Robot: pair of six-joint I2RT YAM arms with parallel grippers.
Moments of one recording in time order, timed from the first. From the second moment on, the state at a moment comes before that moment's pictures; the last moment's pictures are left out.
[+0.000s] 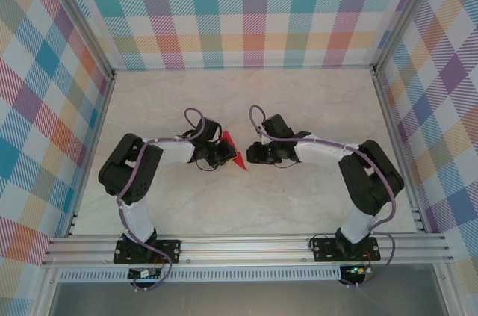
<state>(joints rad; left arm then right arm) -0.50 1.84 0.92 -0.05 0.41 -0.93 0.65 1.70 0.97 -0.26 -0.32 0.57</state>
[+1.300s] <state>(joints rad) -0.50 1.84 0.92 -0.06 0.41 -0.92 0.74 1.90 1.11 -0.27 -0.33 0.57</state>
